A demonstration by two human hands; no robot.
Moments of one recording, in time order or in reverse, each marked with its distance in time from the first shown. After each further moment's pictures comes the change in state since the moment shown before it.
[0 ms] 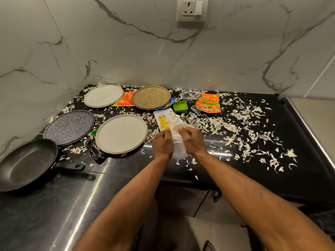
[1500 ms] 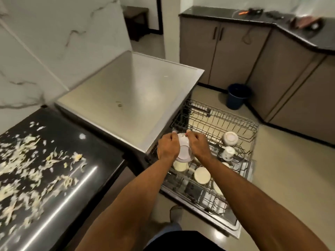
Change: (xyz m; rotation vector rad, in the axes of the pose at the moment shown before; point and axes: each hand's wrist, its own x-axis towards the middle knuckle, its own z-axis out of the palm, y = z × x) left_hand -0.441 0.082 0.432 0.347 -1.152 0.455; right_hand -0.320 0.249 -0.475 0.131 1.110 0.643
